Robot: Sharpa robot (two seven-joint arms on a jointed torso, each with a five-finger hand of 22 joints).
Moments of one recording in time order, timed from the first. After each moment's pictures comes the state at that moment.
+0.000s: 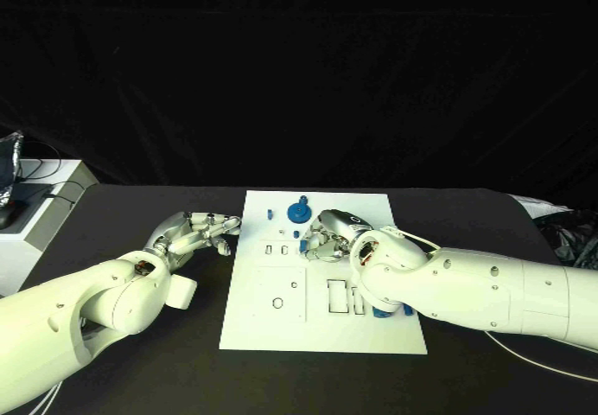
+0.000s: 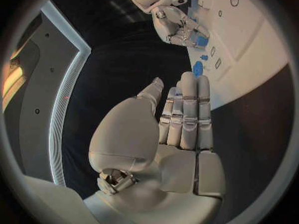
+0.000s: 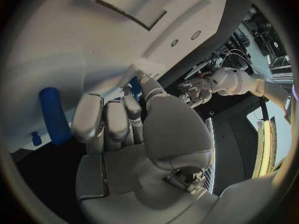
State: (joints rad) left arm 1.05 -0.89 0.12 1.52 -0.28 -0.26 0.26; left_hand 1.34 -0.02 0.15 0.05 0.05 1.06 0.15 0.07 0.07 1.25 0.08 0.06 0.06 1.25 0.01 0.76 0.55 0.11 0.94 0.02 0.97 0.47; right arm 1.21 -0.68 -0.12 1.52 -1.41 -0.50 -0.41; right_hand 1.28 -0.07 0.06 -0.03 0.31 1.10 0.13 0.07 0.07 1.25 0.02 1.04 1.26 1.45 -0.06 1.22 1.06 0.08 1.46 -0.07 1.06 1.31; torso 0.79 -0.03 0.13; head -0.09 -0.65
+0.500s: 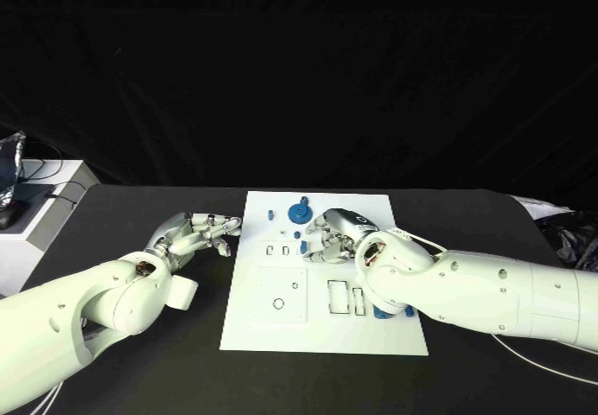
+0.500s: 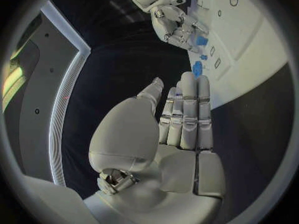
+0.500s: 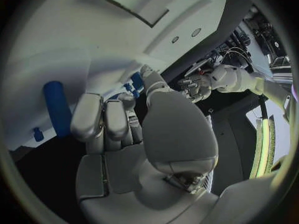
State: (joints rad) left arm 1.04 -0.89 0.12 1.52 -0.28 -0.26 0.26; left_hand 1.34 -0.02 0.15 0.05 0.05 1.06 0.16 0.07 0.07 1.25 0.08 0.06 0.06 1.25 0.01 0.76 0.55 0.11 0.94 0.02 0.97 0.47; right arm 1.21 -0.71 -0.12 1.54 -1.41 -0.55 -0.39; right_hand 1.34 -0.18 0.03 0.12 0.30 0.92 0.16 0.06 0.07 1.14 0.06 1.02 1.11 1.44 -0.03 1.22 1.07 0.10 1.47 -0.04 1.05 1.31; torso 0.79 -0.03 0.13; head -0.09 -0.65
